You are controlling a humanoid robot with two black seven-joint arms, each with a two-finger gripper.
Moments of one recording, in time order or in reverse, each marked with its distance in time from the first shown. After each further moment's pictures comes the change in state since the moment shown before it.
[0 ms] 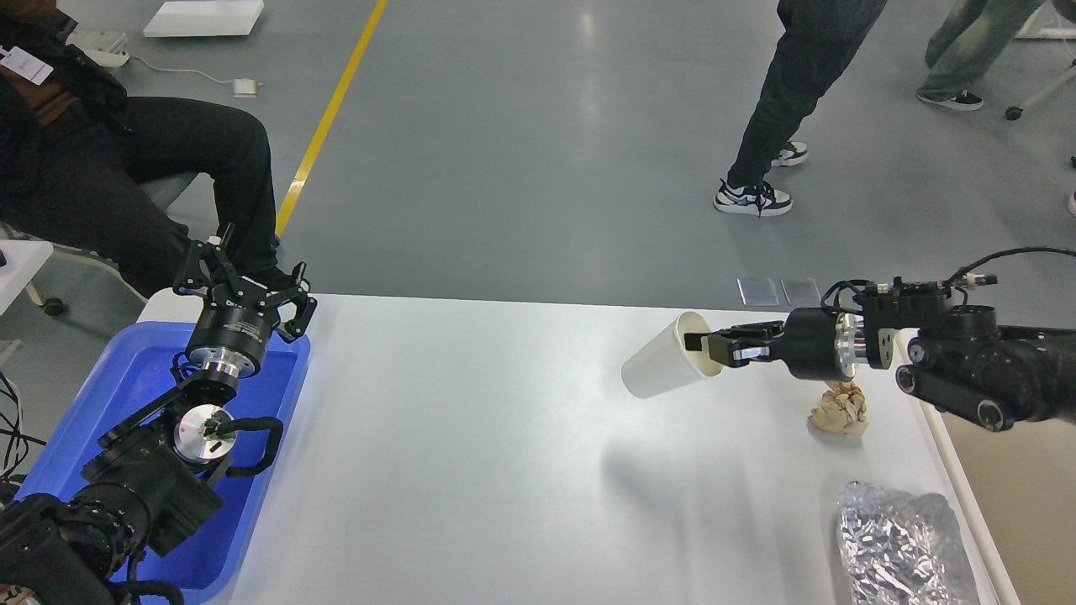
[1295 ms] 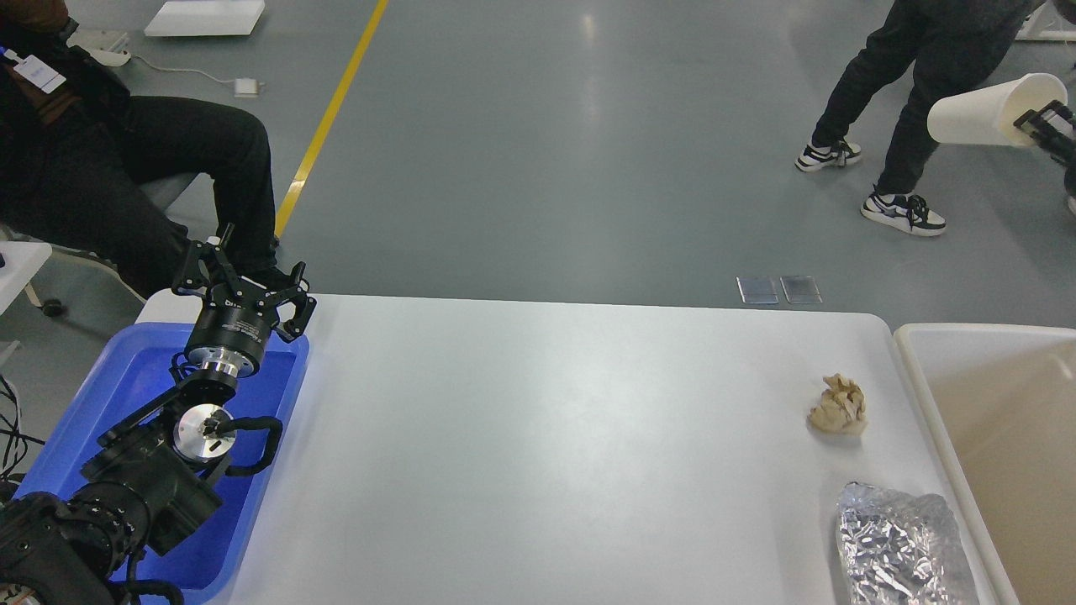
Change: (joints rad) left arm 0.000 0.000 0.000 0.000 0.000 0.000 0.000; right arm -0.012 -0.022 0.050 -0.791 0.720 0.179 -0.363
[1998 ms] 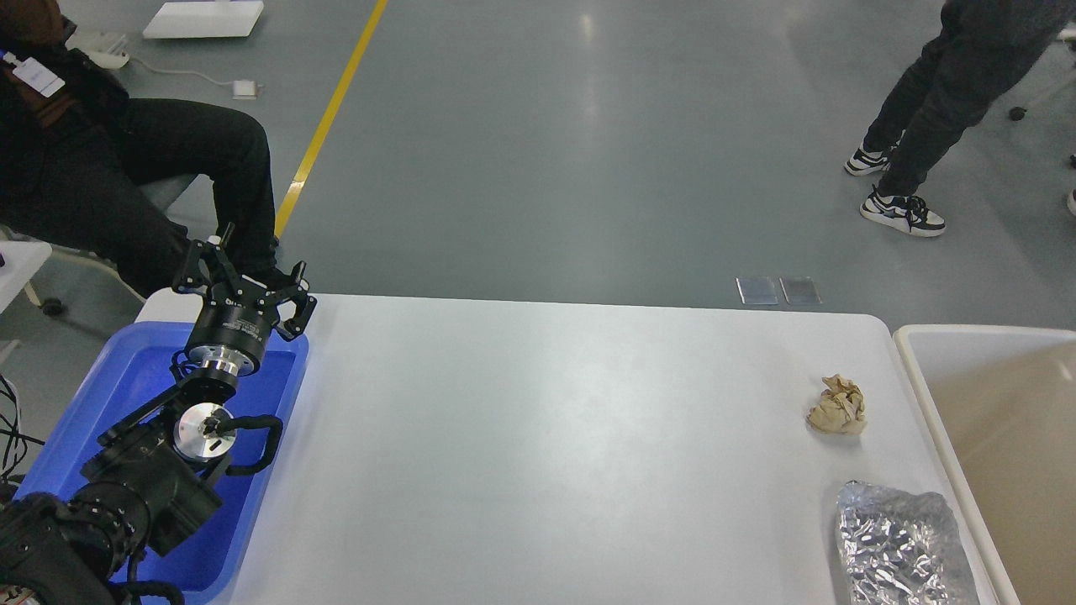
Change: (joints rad) left arm 0.000 0.000 0.000 0.000 0.000 0.000 0.000; right arm -0.381 0.034 0.180 -0.123 0.099 -0.417 -0.303
